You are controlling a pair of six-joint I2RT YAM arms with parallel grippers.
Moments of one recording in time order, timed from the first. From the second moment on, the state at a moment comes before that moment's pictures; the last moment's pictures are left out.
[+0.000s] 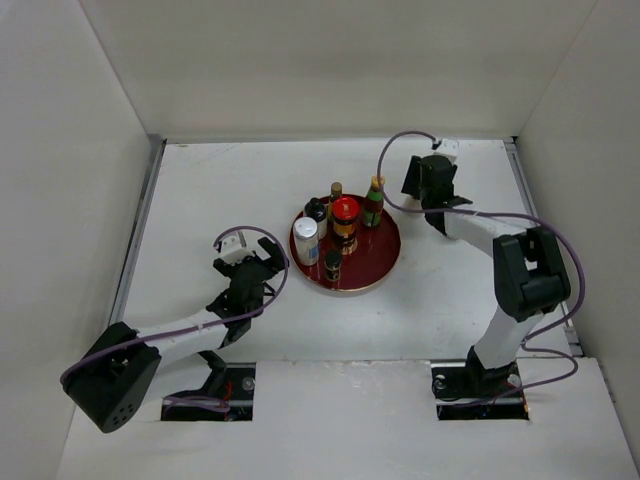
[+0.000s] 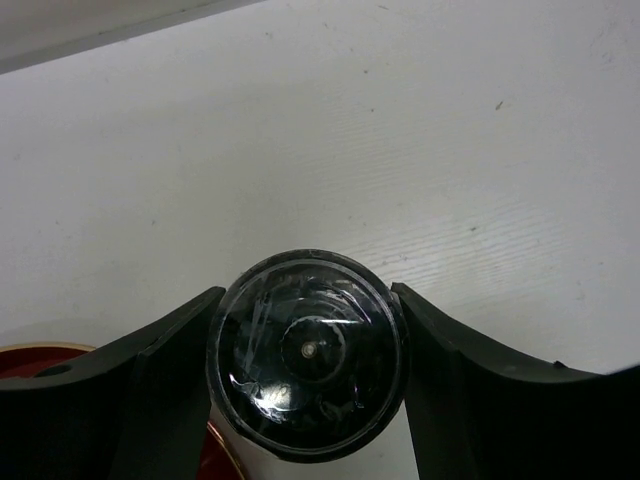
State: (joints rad) left arm -0.66 1.10 0.20 0.60 -0.73 -0.67; right arm 0.27 1.78 1.14 0.19 0.39 0.30
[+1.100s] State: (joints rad) left arm -0.65 1.09 0.20 0.61 -0.70 -0.69; right arm 0.85 1.48 0.80 0.24 0.52 0.47
